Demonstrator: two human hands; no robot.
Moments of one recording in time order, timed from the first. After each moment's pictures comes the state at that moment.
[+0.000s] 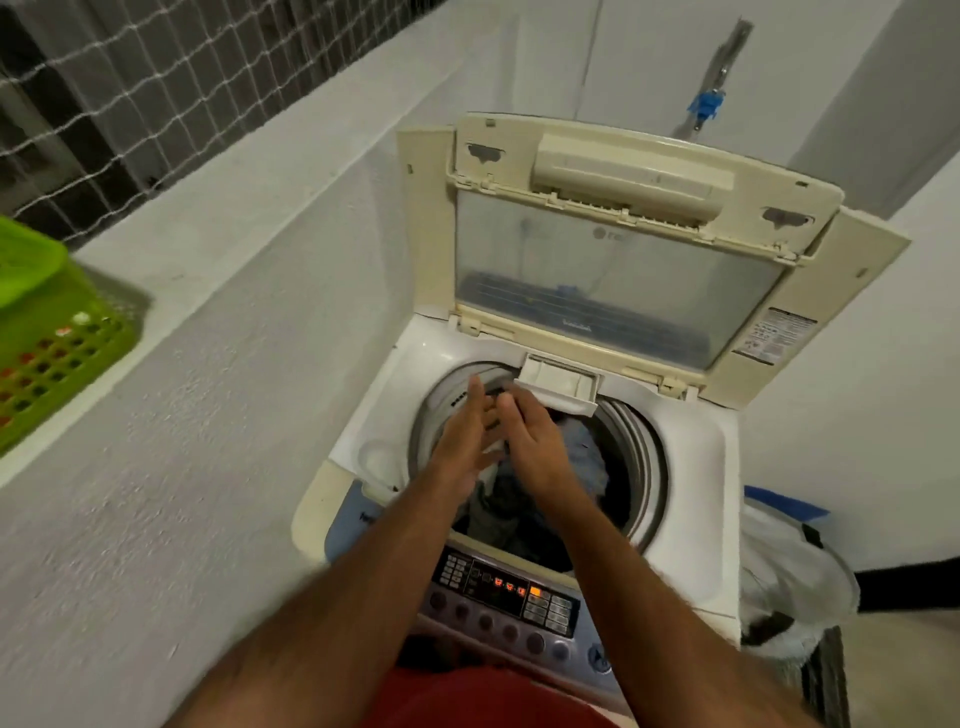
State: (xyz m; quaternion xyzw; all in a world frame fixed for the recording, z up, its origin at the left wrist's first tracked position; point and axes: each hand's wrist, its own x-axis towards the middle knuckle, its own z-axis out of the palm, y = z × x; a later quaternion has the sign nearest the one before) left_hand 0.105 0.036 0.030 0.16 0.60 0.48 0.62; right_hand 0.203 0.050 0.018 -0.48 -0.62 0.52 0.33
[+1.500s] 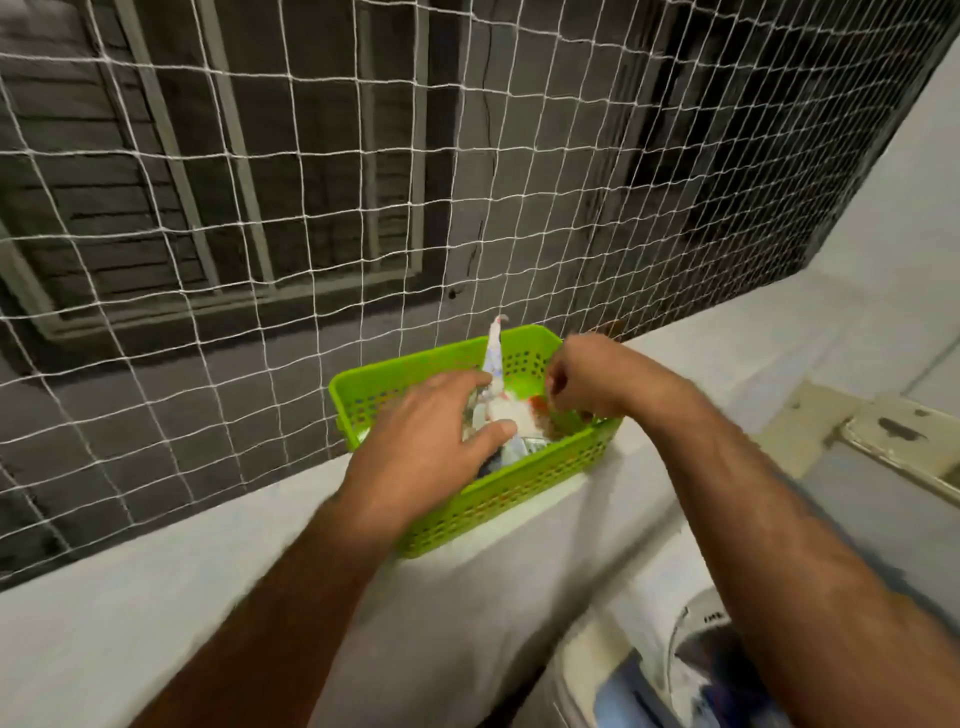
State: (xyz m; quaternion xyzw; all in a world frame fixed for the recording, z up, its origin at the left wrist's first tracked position) left_hand -0.194 -0.225 0.254 0.41 0.87 0.28 -0.02; right_hand -0.145 -0.030 0.293 -0.16 -0.99 0.03 -0.04
